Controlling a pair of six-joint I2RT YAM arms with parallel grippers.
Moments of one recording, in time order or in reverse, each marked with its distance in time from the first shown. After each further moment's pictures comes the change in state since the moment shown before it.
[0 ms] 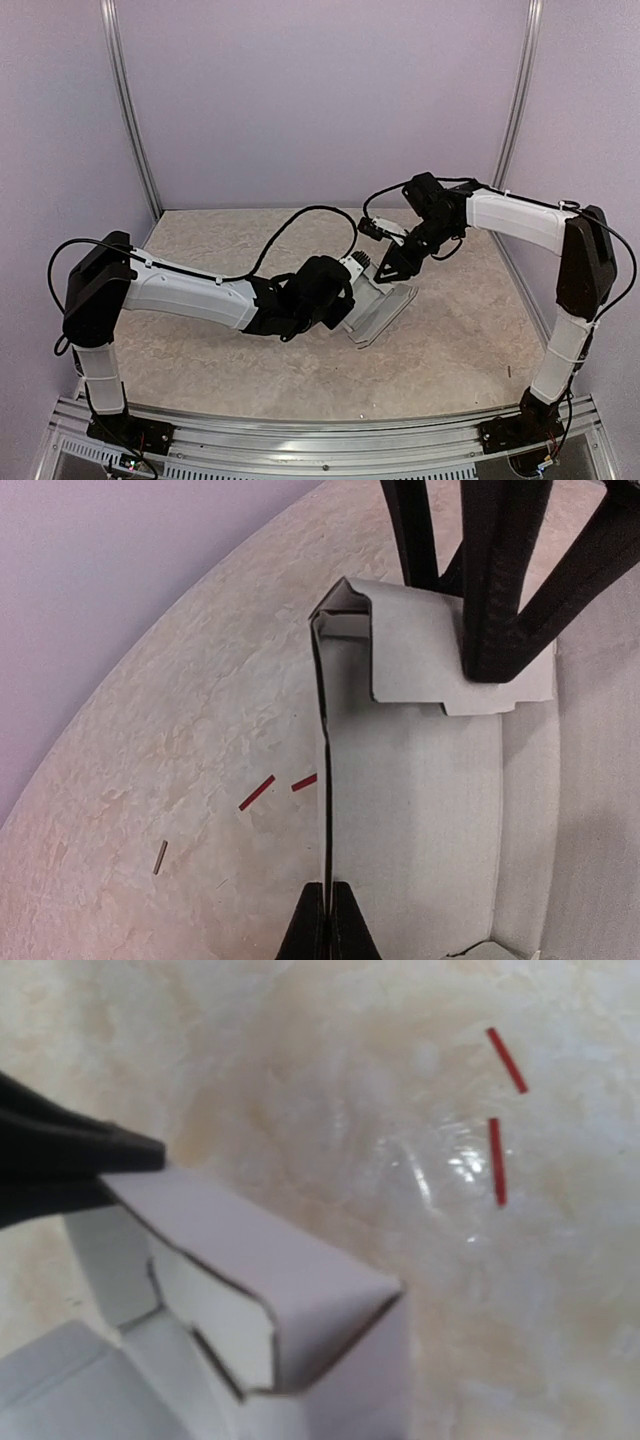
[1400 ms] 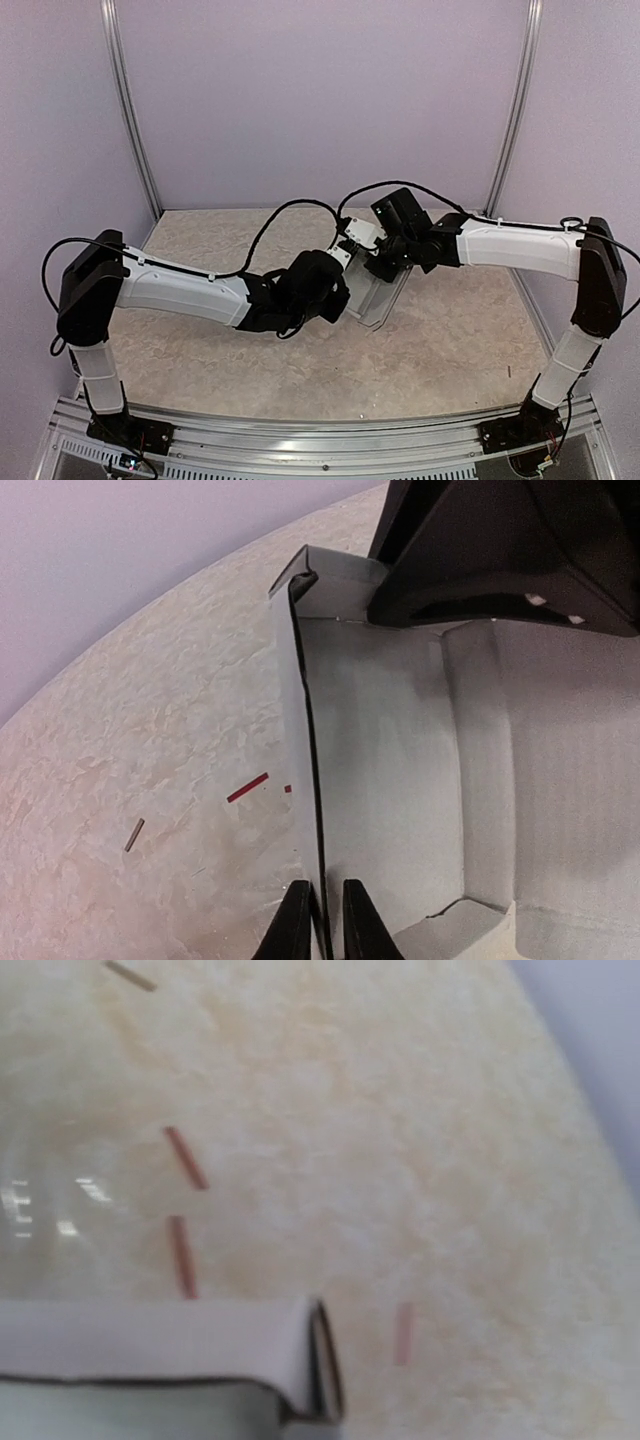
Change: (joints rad) left arm 0.019 -0.024 -0.019 0.031 0.021 -0.185; right arm 0.269 -0.121 -0.214 0.473 0.790 0.032
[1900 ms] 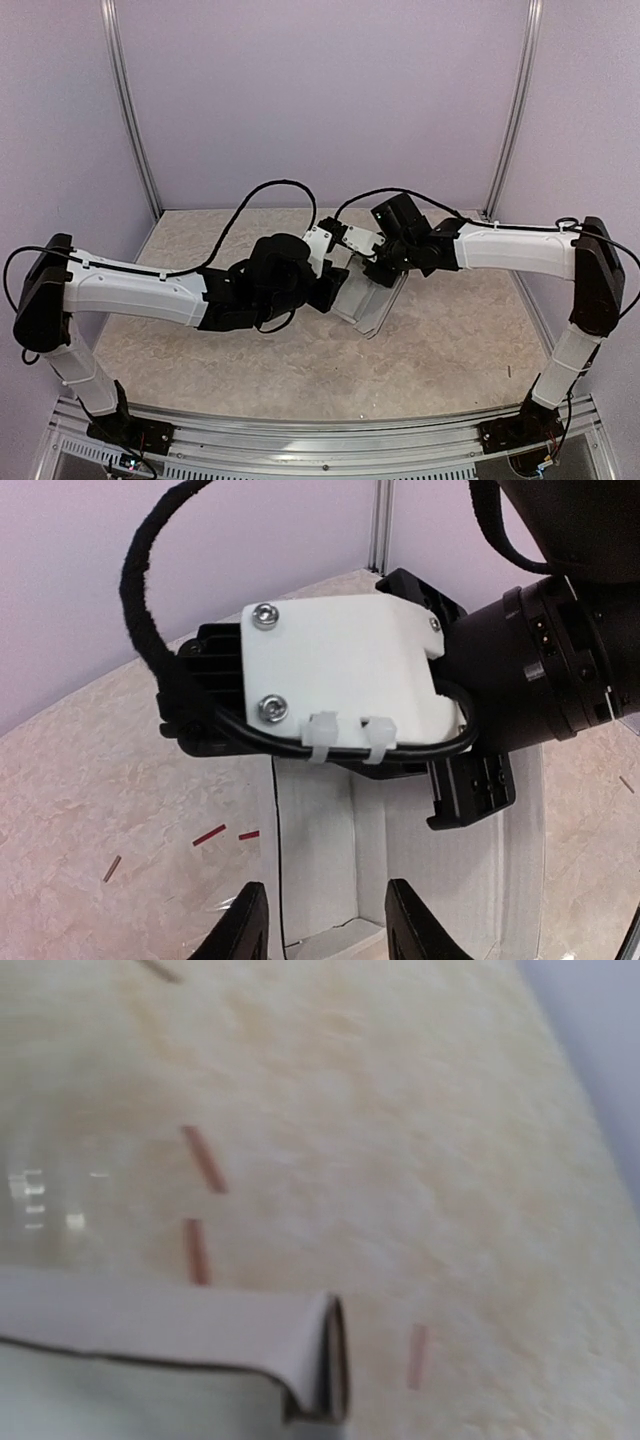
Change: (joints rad) left arm -0.015 -0.212 -0.113 0.114 0.121 -0.053; right arm -0.002 0.011 -0.028 0.051 -0.035 -0.069
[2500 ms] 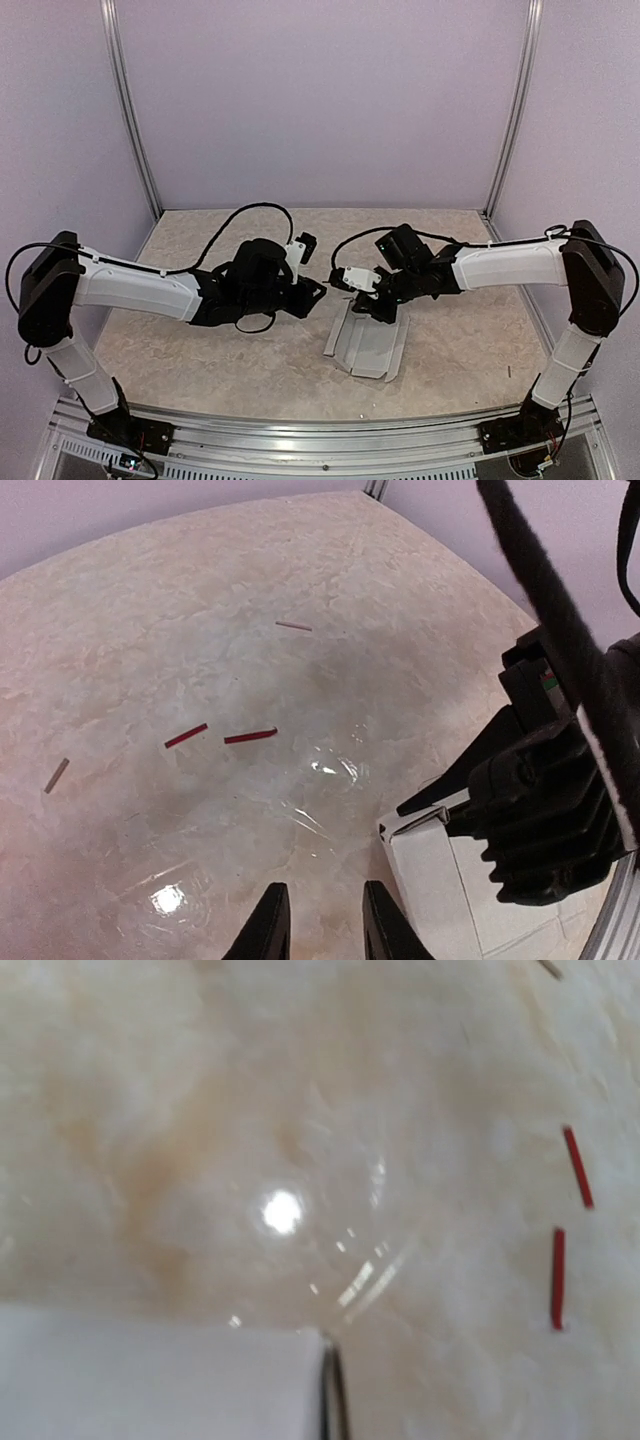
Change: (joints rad) left arm 0.165 -0.031 -0.172 0.020 0.291 -0.159; right arm 0.000 0.001 -0.197 0.074 -0.410 -0.047
